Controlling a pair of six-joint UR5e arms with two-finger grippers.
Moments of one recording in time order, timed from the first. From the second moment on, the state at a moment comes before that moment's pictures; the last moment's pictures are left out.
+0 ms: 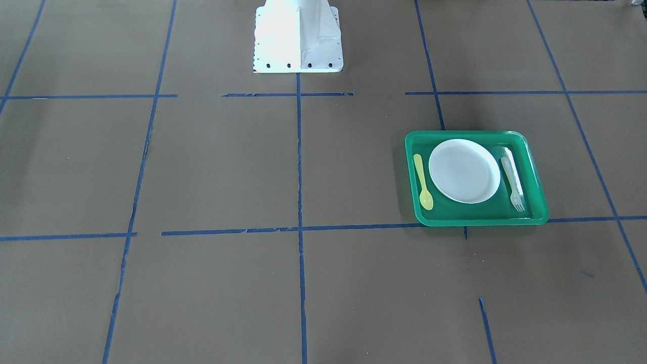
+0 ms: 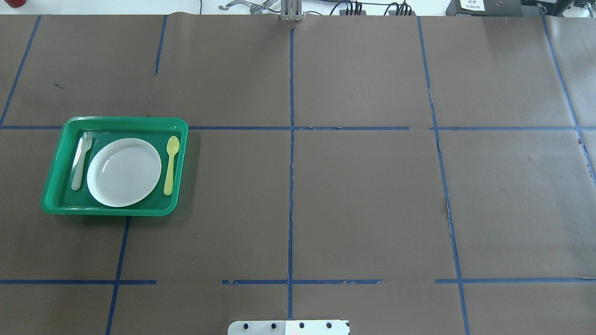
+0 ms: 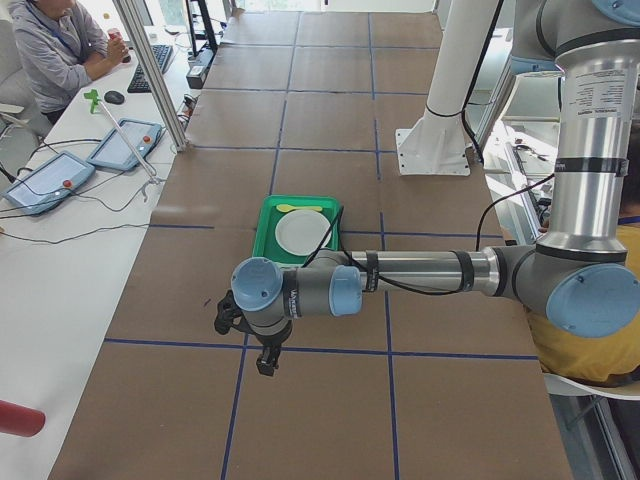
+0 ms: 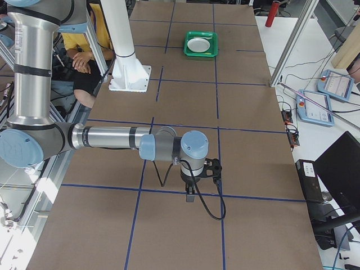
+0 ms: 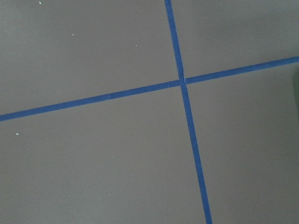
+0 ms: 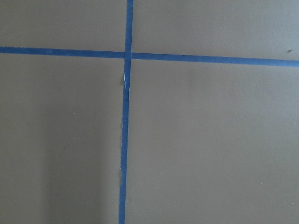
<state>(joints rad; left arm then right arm) -1.63 -1.55 -1.57 -1.54 -2.41 0.28 1.60 -1.70 1.72 -1.63 2.29 -0.06</state>
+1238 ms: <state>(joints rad) -1.68 -1.57 -1.60 -1.50 -2.33 0.28 1.60 -1.70 1.72 -1.63 2.29 -0.06</state>
